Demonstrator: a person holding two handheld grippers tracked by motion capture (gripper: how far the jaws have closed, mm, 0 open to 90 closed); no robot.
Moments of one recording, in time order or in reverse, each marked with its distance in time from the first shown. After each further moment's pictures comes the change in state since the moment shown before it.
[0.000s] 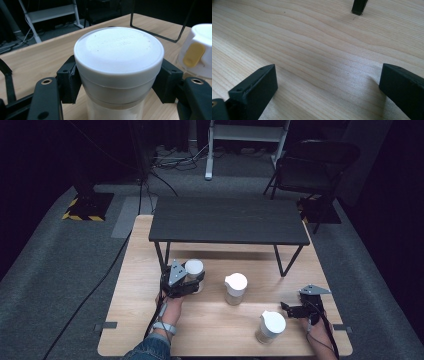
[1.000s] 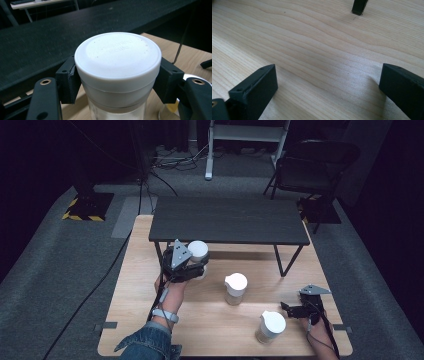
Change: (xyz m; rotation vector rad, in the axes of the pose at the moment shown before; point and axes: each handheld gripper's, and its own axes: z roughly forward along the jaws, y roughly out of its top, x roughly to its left) left arm -0.008 0.083 -0.021 -0.029 0.029 0.046; right arm 0.000 0.000 0.000 0.000 0.001 0.000
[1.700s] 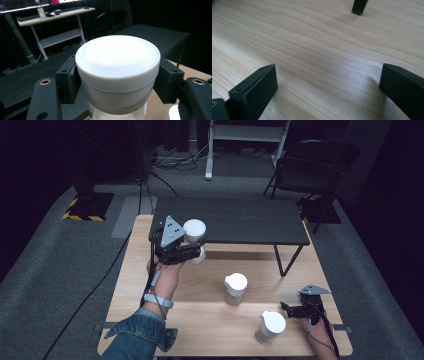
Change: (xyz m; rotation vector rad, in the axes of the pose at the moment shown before) left arm 0.020 0.059 -0.023 -0.066 -0.007 0.006; right arm 0.000 0.000 0.000 0.000 0.000 0.000
